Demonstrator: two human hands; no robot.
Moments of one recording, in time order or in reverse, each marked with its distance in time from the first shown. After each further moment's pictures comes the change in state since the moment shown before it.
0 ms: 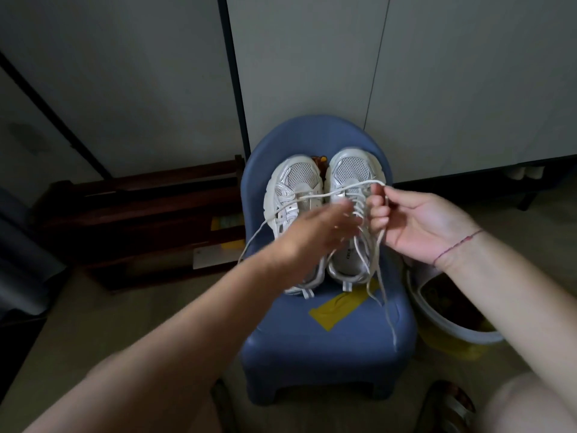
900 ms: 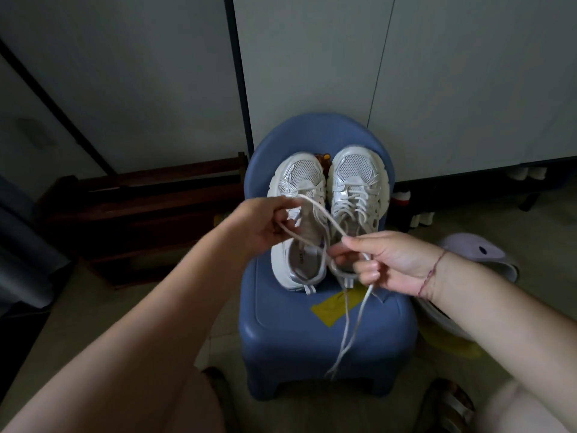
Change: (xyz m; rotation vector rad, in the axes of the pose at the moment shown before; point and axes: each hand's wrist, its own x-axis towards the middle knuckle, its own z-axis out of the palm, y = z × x) left_hand 0.009 0.013 -0.063 -0.225 0.296 -0.210; right_hand -0.008 0.046 -0.003 -0.480 0.062 0.242
